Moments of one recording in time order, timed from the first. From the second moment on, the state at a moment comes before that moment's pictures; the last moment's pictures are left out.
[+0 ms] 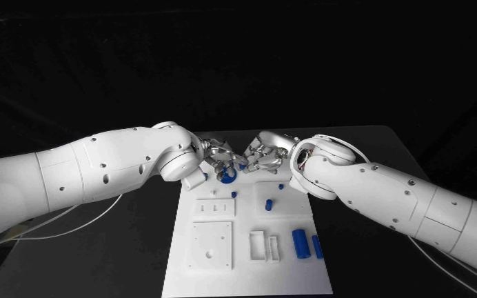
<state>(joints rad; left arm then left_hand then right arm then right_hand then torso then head) 1.48 -0.64 -0.20 1.36 -0.57 -0.07 -0.37 1.17 0.07 0.30 -0.02 0.19 1.11 0.07 0.08 0.90 1.42 -0.06 0.46 0.36 1.24 -0.10 1.30 0.51 0.04 1.04 -0.12 0.89 0.85 1.17 -0.49 0.16 1.27 -1.37 -0.08 -0.07 1.21 0.01 0.26 -0.22 0.26 1.10 0.09 0.06 0.07 1.23 -0.02 0.90 1.01 1.43 -0.09 0.97 0.96 0.08 1.47 -0.11 0.50 1.31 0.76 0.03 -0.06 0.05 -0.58</state>
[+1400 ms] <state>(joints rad) 1.48 -0.71 -0.21 1.38 -0.59 -0.04 -0.37 1.12 0.02 0.33 -0.02 0.37 1.13 0.07 0.07 0.96 1.45 -0.06 0.43 0.37 1.26 -0.11 1.28 0.57 0.04 1.05 -0.13 0.90 0.89 1.17 -0.69 0.16 1.24 -1.25 -0.12 0.06 1.20 0.03 -0.16 -0.04 0.34 0.96 0.12 0.07 0.06 1.16 0.01 0.85 0.82 1.38 -0.06 0.87 0.87 0.11 1.47 -0.08 0.18 1.25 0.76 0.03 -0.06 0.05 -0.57</state>
